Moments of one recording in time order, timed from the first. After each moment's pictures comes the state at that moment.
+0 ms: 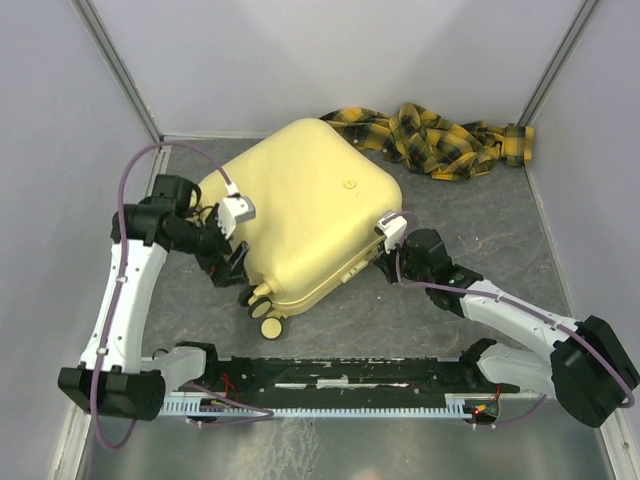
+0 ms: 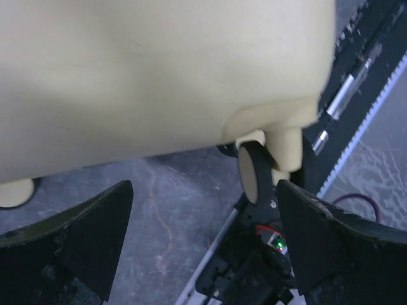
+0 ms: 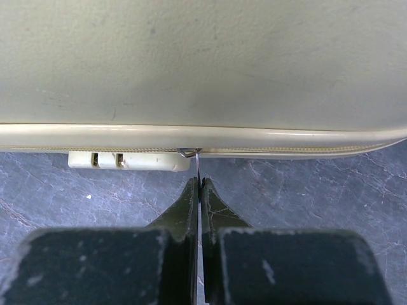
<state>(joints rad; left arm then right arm) -0.08 1.16 1.36 -1.38 0.64 0.76 0.64 1.11 0.52 0.08 -0.09 -0.01</state>
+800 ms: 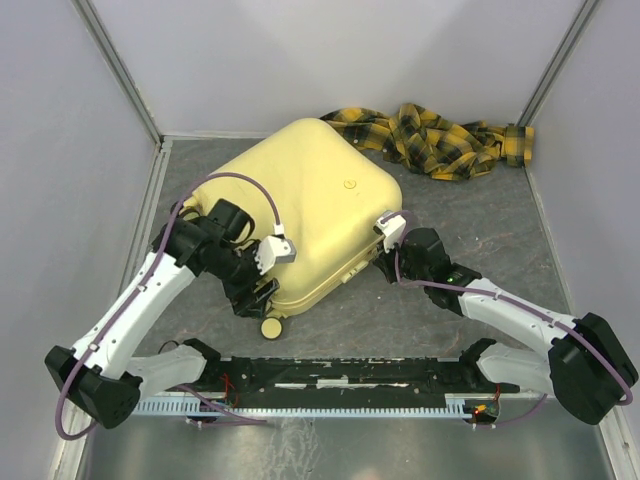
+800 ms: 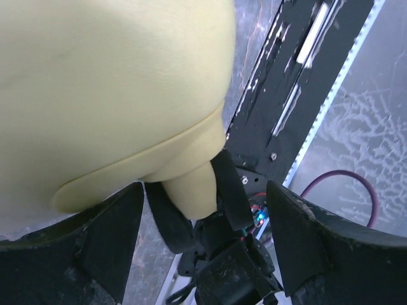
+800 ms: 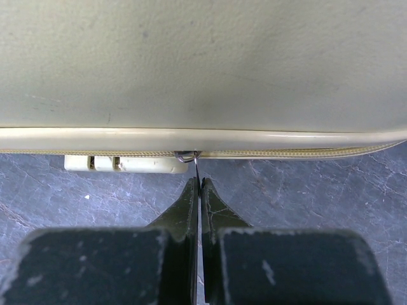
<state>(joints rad) -0.50 1.10 1.18 -1.35 0.48 0.57 0.64 1.13 0.54 0.07 -0.08 -0.01</state>
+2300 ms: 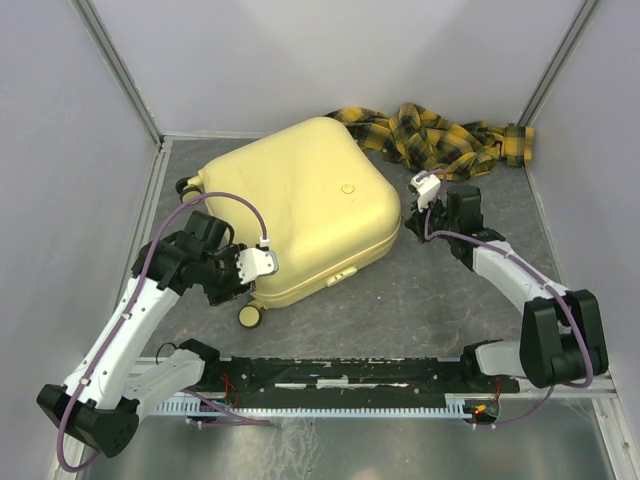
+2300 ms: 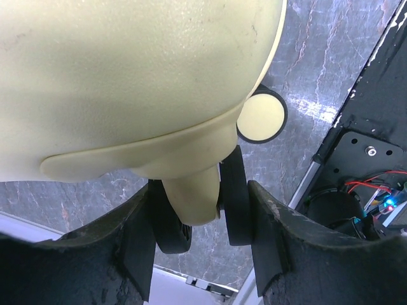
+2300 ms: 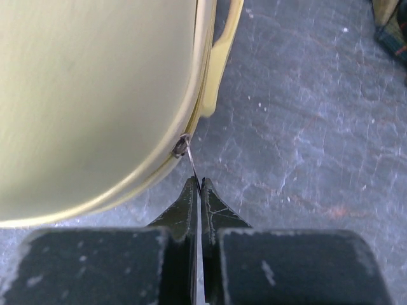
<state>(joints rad) -0.40 0.95 1.05 -1.27 0.19 0.89 0.20 1.29 0.71 0.00 -0.34 -0.26</state>
